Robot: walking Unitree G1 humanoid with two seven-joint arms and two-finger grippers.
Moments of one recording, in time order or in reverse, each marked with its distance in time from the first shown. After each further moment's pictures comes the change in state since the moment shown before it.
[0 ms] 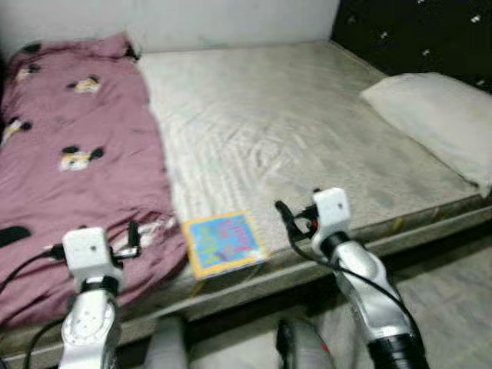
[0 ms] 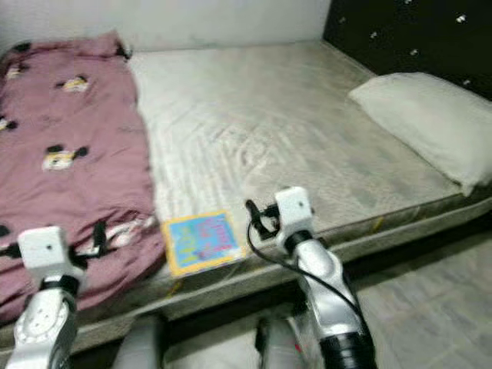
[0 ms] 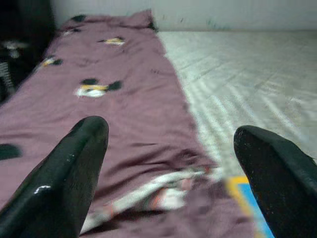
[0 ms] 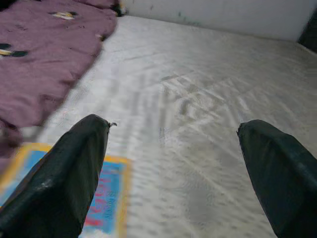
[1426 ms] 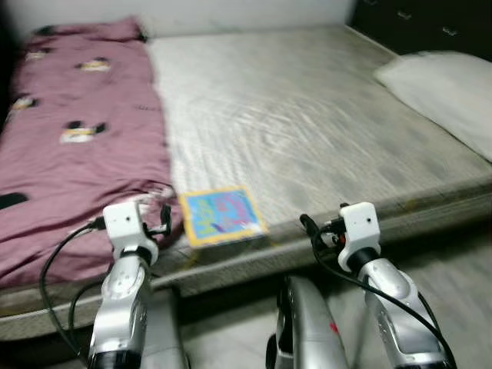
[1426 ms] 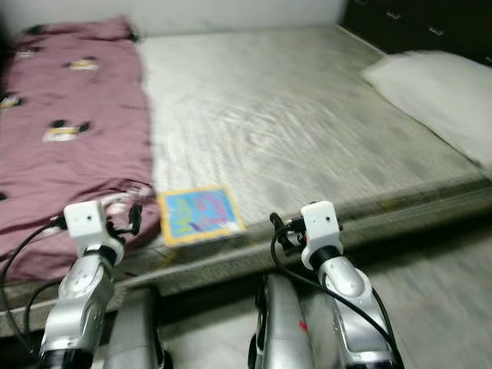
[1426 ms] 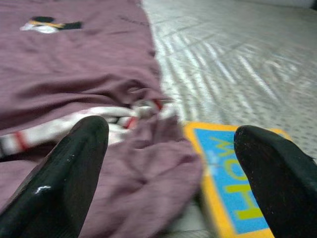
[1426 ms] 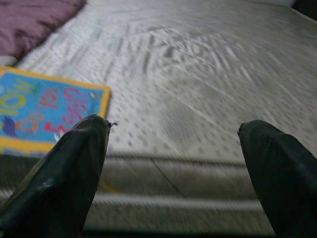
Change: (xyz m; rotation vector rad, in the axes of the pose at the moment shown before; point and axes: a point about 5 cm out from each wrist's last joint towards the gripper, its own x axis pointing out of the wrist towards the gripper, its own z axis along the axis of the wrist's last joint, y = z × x) left arm 0.052 -0.038 -0.002 -0.111 0.091 -0.088; right arm -0.037 -0.018 -0.009 -0.011 0.076 -0.063
